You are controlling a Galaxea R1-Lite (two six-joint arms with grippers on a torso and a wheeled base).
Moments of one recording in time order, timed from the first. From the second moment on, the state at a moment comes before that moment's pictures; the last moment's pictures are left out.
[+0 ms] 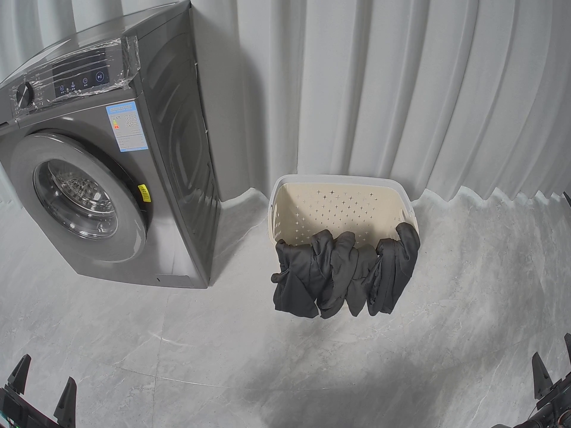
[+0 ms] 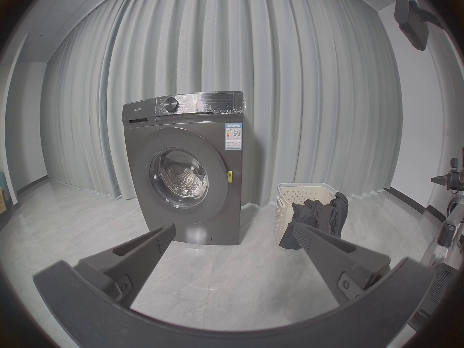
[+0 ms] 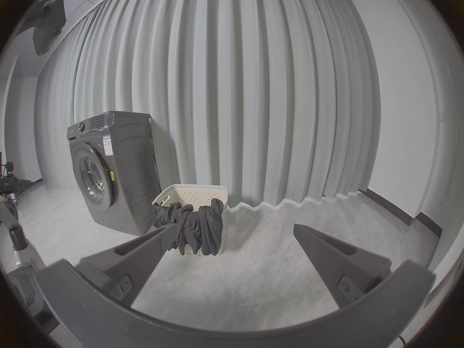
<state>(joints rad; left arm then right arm) 0.00 0.02 -0.02 0.00 0.00 -0.01 0.00 0.02 -0.02 -0.01 -0.03 0.01</state>
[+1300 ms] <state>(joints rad) 0.00 0.02 -0.02 0.00 0.00 -0.01 0.00 0.02 -0.02 -0.01 -0.03 0.01</state>
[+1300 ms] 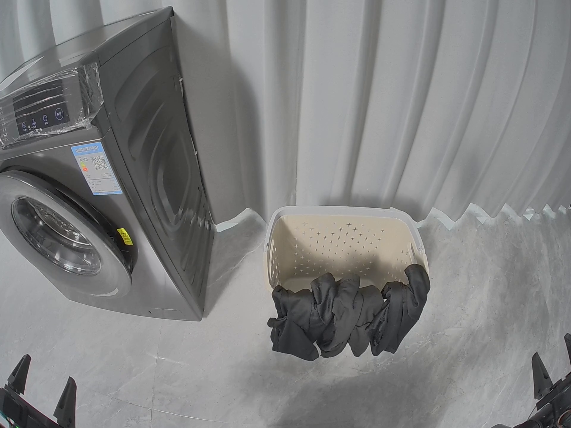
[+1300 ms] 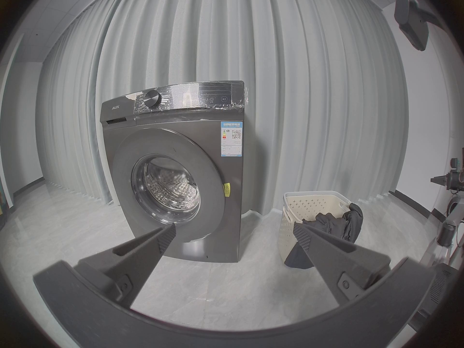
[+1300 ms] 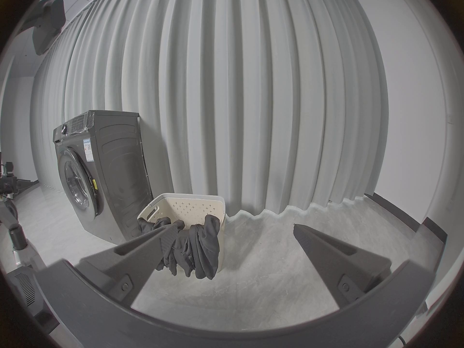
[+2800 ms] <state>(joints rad) 0.00 0.02 -0.02 0.00 0.00 -0.01 0.00 0.02 -0.02 -0.01 -0.03 0.01</state>
